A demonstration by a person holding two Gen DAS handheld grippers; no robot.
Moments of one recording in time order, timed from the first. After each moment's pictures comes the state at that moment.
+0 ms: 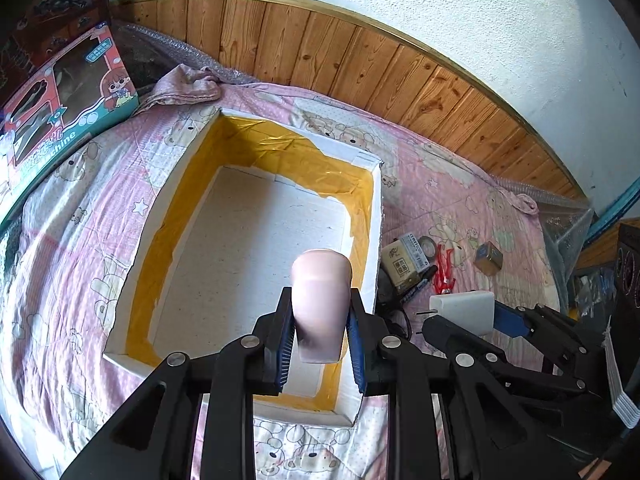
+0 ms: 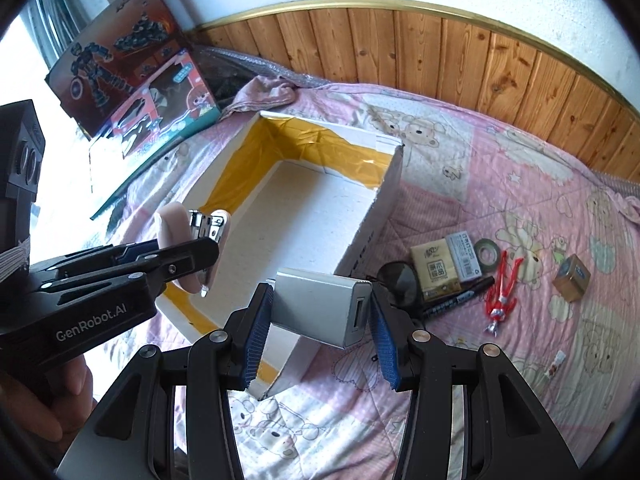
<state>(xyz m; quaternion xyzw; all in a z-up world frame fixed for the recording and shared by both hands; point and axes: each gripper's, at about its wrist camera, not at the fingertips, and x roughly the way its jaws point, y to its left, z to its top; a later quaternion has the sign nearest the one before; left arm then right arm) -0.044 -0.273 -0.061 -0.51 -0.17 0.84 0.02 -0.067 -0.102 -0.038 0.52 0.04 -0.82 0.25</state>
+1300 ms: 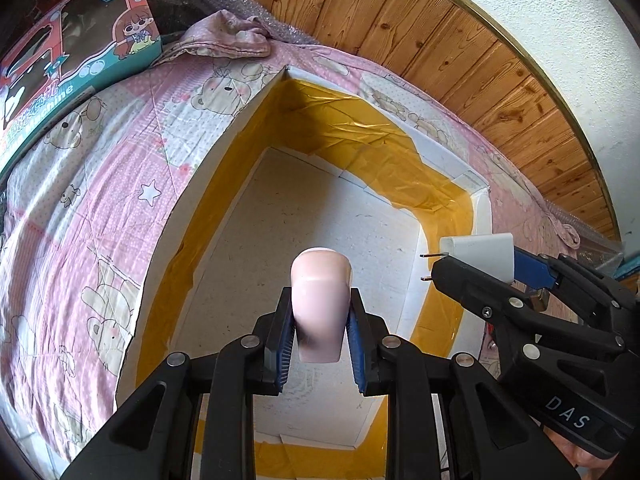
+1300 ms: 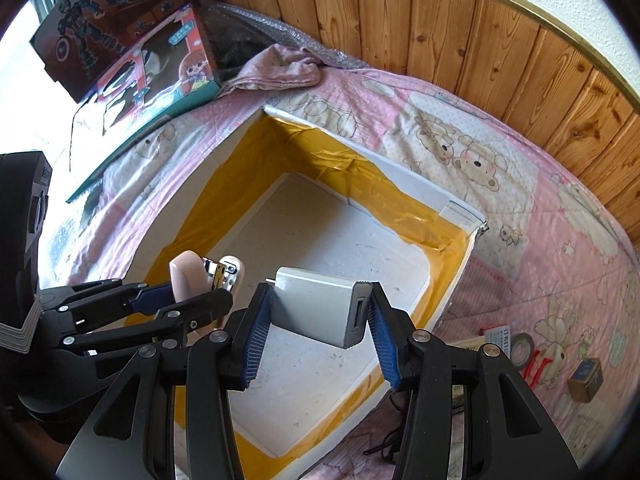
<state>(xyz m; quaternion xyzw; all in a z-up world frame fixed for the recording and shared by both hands) -0.117 -0.334 -0.145 -0.57 -0.21 0.79 -0.02 -0.178 -0.189 -0.096 0.55 0.11 -0.78 0.28</state>
